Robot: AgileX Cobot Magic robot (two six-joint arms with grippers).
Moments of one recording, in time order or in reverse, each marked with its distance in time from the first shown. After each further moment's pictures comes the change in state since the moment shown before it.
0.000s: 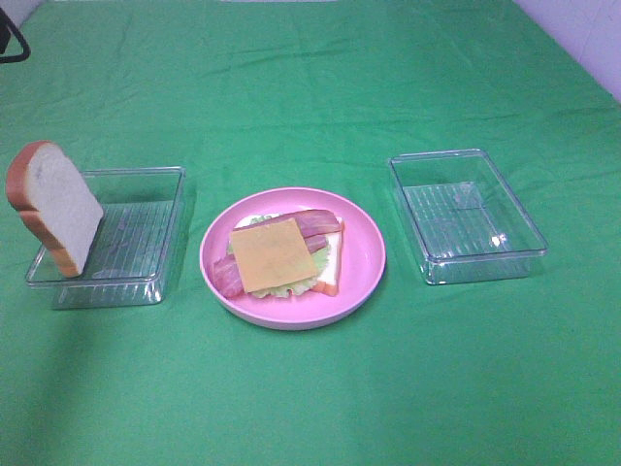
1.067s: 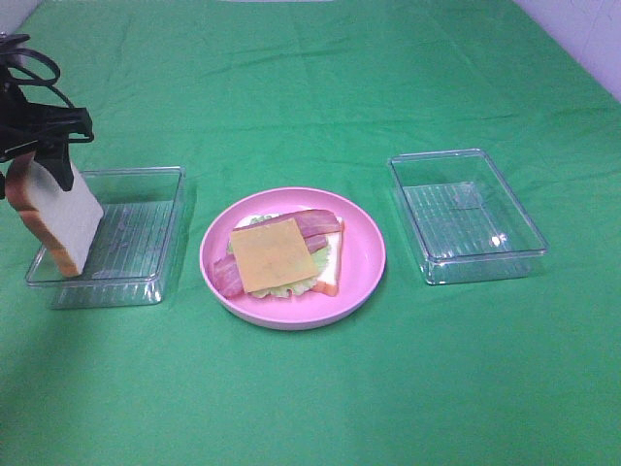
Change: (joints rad) left arm 0.079 0.360 -0.002 -0.107 -0.295 0.022; right arm 0.000 0.000 0.000 -0.001 0.000 0.000
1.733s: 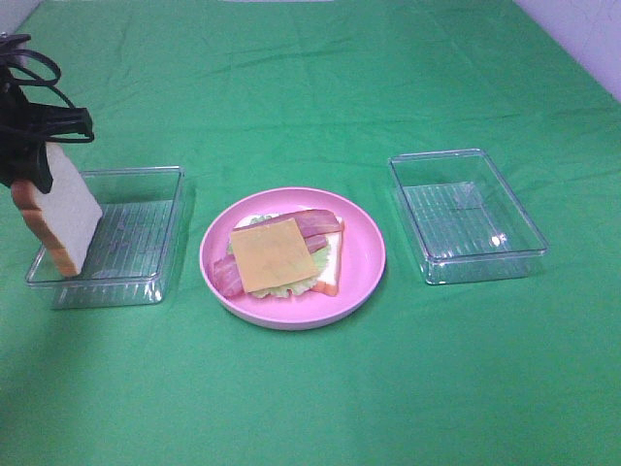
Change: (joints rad) left arm 0.000 -0.009 0.000 0.003 -0.003 0.000; right arm 0.000 0.000 0.000 0.000 0.000 0.000
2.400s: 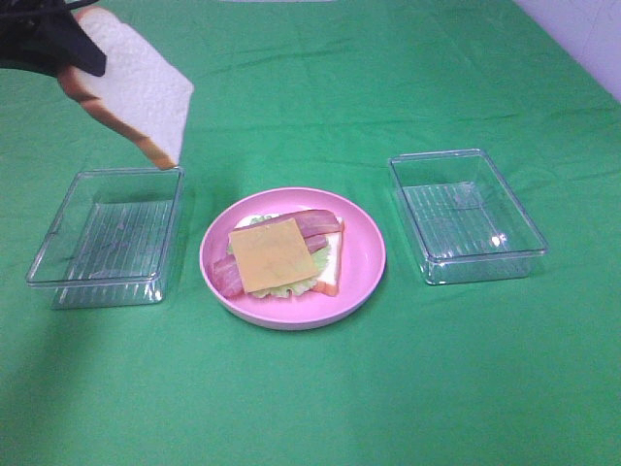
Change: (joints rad) left arm 0.000 -0.251 0.023 -0.626 -0.021 0.482; right arm 0.000 0.000 0.000 0.000 0.000 0.000
